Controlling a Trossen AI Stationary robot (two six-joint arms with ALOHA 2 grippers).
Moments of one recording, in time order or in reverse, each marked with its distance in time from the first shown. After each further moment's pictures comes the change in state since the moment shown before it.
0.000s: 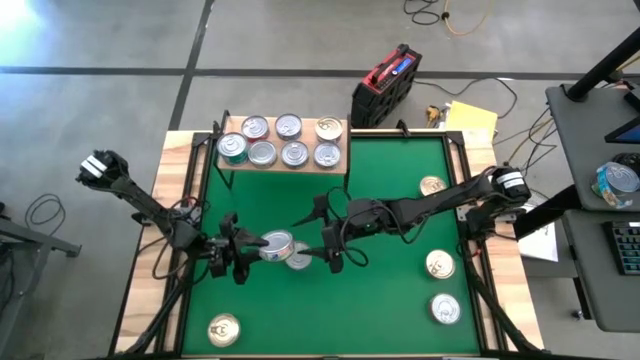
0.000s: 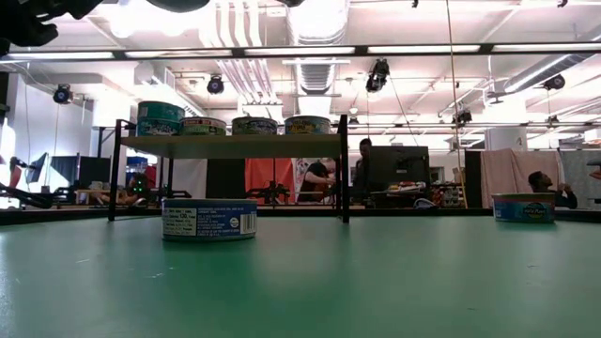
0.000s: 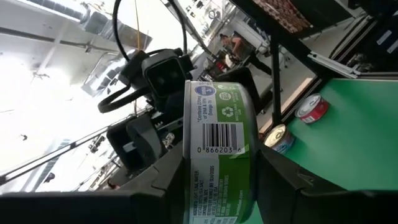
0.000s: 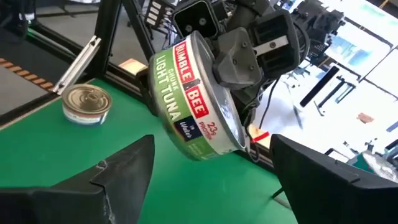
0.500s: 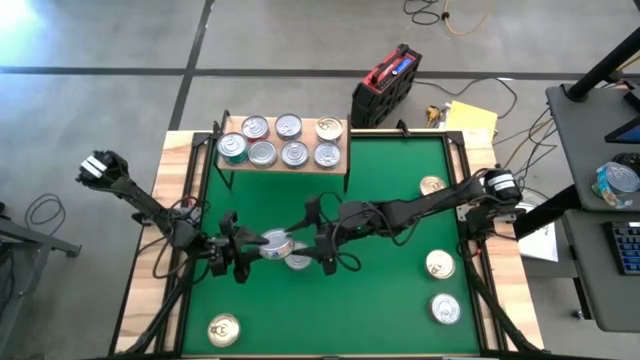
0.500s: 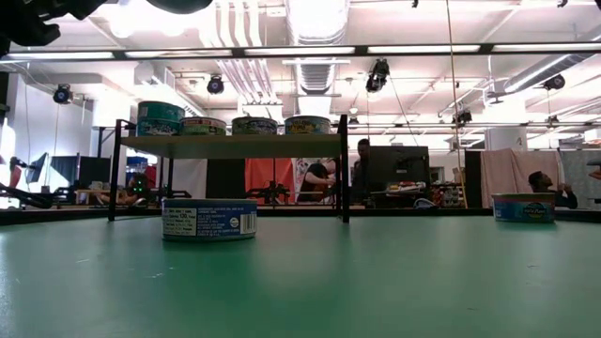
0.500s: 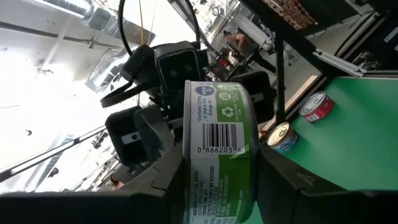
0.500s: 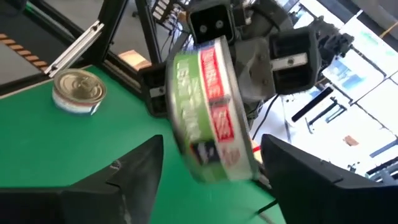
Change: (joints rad) left arm 0.005 0.001 0.000 0.007 -0.020 -0.003; right arm 0.006 0.070 0.072 -0.008 -0.011 -0.145
